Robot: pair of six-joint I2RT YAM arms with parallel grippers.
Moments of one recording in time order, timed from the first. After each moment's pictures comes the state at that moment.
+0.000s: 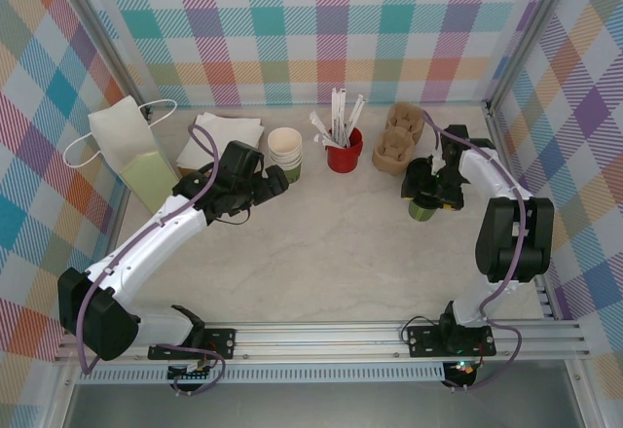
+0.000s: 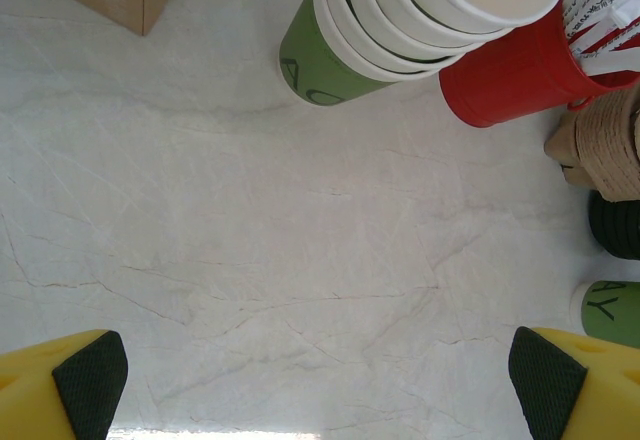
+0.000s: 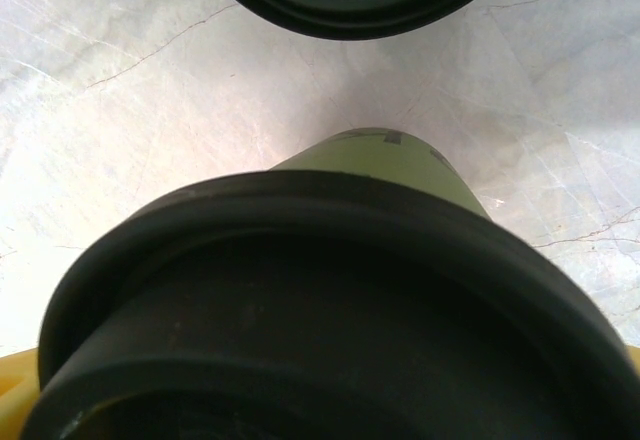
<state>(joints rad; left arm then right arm) -0.55 1.30 1.19 -0.79 -0.11 -0.89 0.01 1.72 1.30 -1.02 -0.20 0.15</state>
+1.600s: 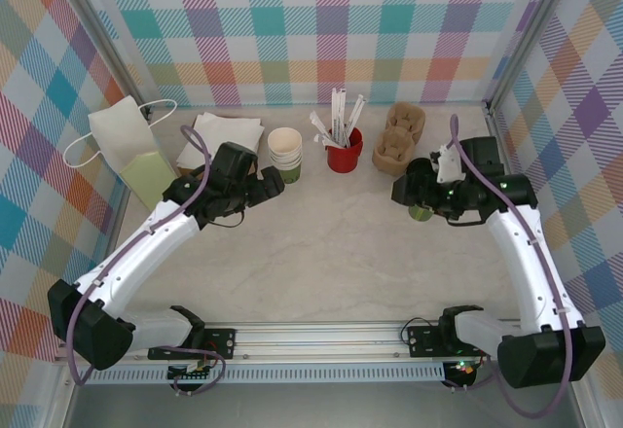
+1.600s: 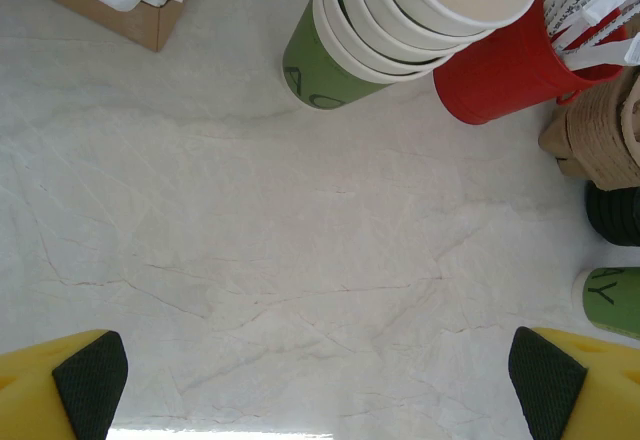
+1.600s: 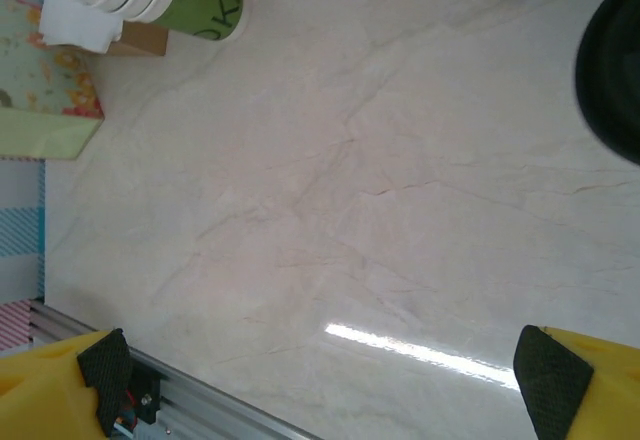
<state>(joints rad) -0.55 1.25 1.20 -0.84 -0.13 -0.84 0.13 1.11 1.18 -1.09 -0.50 0.31</state>
